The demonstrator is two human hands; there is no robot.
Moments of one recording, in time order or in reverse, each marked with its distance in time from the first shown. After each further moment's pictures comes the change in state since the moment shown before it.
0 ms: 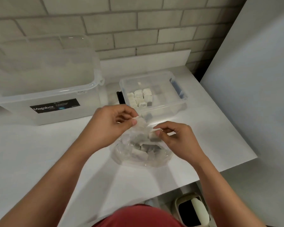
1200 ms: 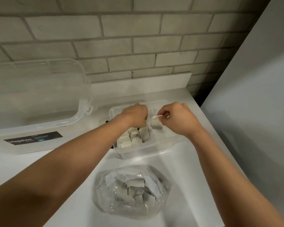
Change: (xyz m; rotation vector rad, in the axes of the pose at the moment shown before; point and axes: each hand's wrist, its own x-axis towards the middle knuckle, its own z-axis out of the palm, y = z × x) left_hand 0.245 -0.014 0.070 0.777 -0.333 -0.061; right_hand 0.189 -0.007 -0.073 -0.446 -0.125 0.009
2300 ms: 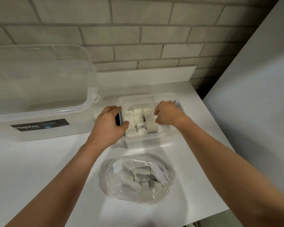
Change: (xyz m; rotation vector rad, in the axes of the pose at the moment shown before) left_hand -0.129 -0.055 0.031 -0.508 0.449 -0.202; right_hand 0.045 -0.004 0.060 -0.304 -0.245 0.101
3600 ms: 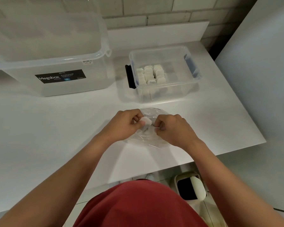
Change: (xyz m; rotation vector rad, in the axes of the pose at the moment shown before) left_hand -0.130 -0.040 0.030 -0.067 -0.363 0.085; right_hand -0.204 -0.036 0.118 0.201 0.050 -0.096
